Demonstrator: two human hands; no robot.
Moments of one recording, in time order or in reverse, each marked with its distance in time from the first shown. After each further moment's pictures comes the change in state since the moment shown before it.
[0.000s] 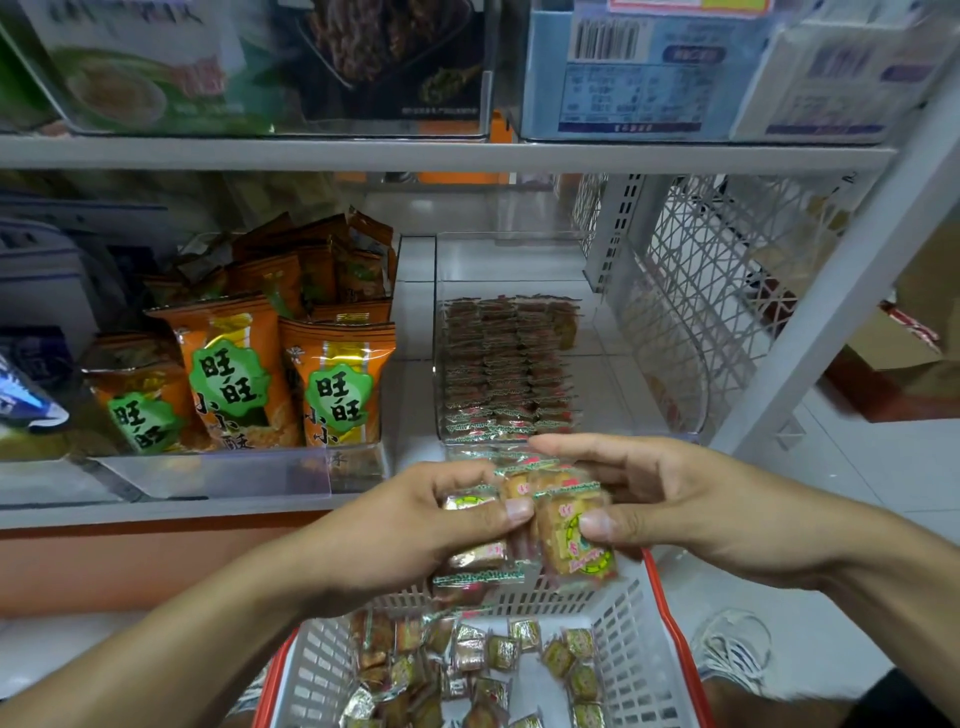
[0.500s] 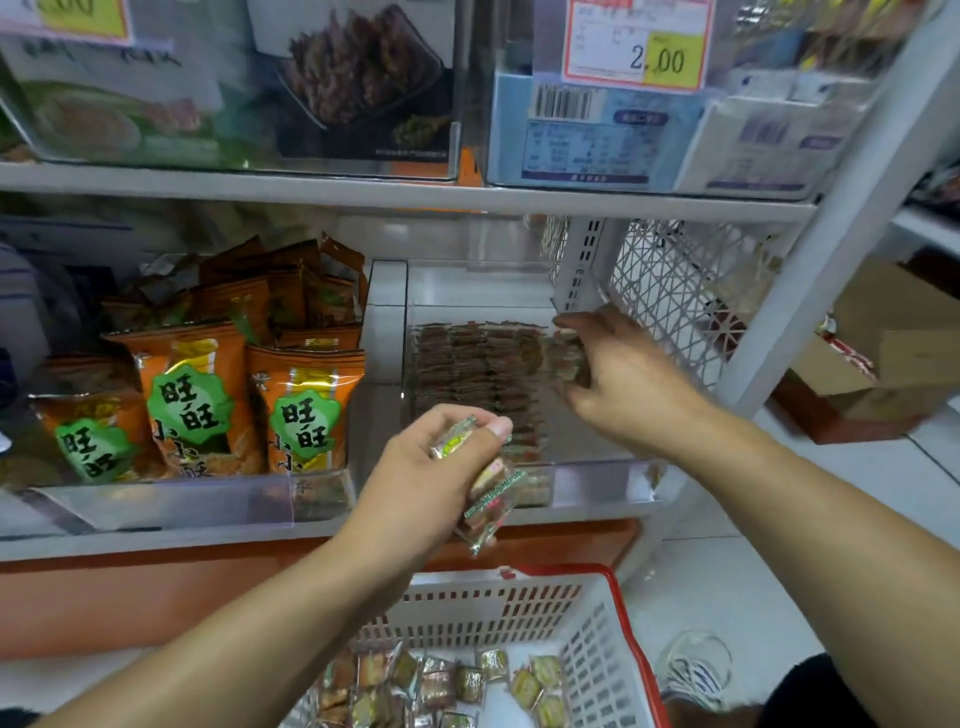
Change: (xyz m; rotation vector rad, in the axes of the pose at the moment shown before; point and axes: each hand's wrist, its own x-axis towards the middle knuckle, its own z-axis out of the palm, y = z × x) left_hand 0.038 0.020 0.027 -0.295 0.444 0.186; right_hand 0.066 -0.029 -0.062 -1.198 0.747 -0.122
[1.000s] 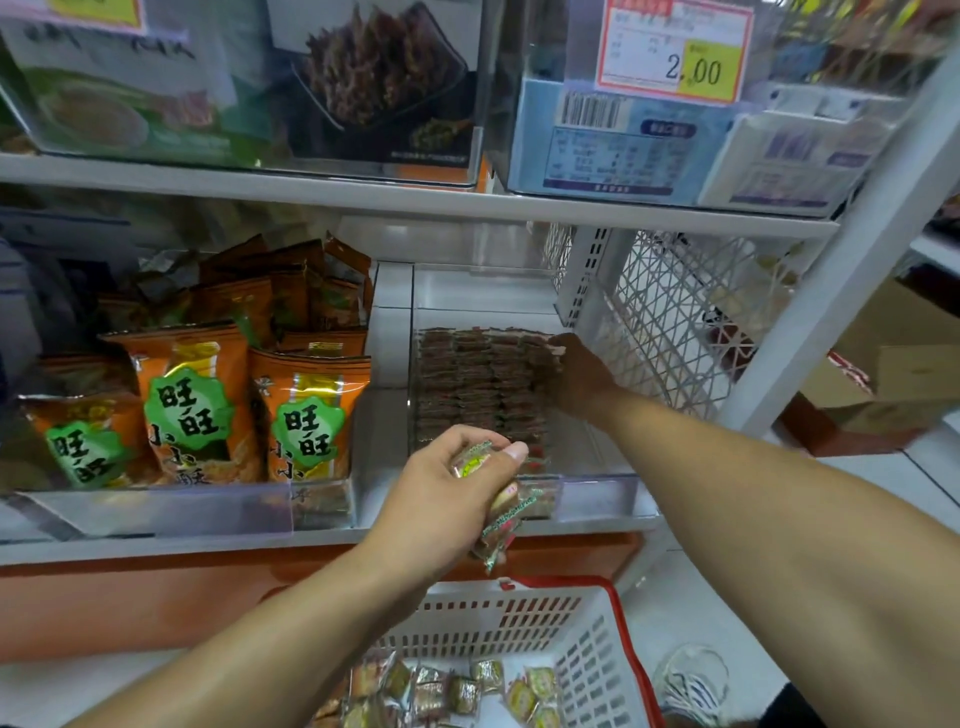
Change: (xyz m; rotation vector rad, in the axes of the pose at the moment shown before) left_hand 0.015 -0.015 0.001 0.049 0.020 -0.049; right_hand 0.082 0.046 0.098 0.421 -0.186 0.433
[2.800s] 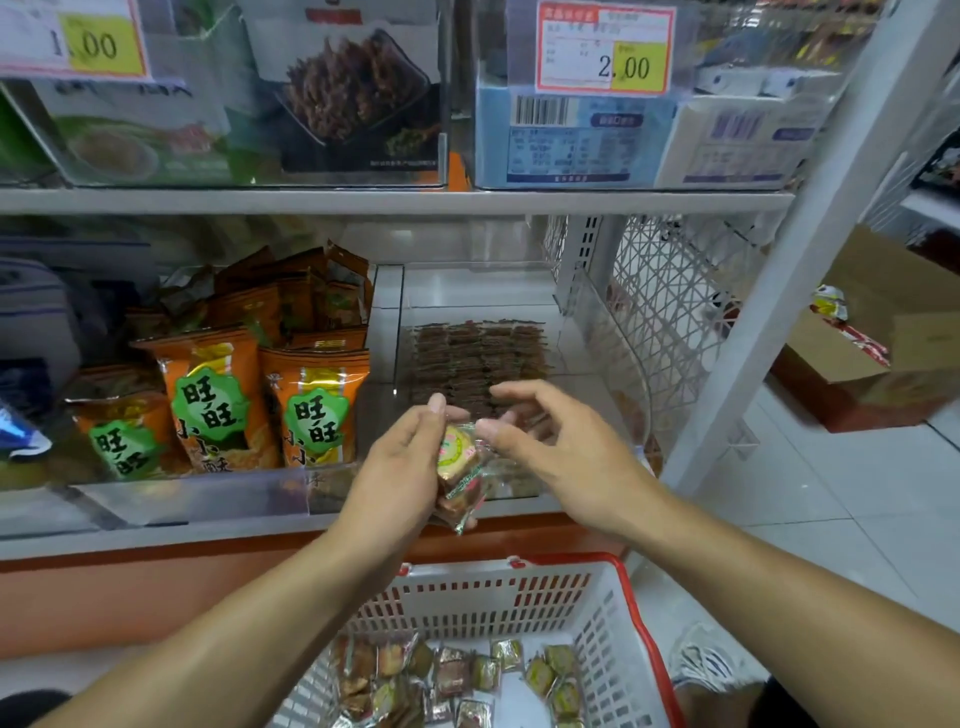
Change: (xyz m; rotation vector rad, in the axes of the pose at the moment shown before) left_hand -0.014 0.003 -0.013 0.101 0.130 0.108; right_hand -0.178 -0.039 -0.004 0.400 -0.073 -0.305
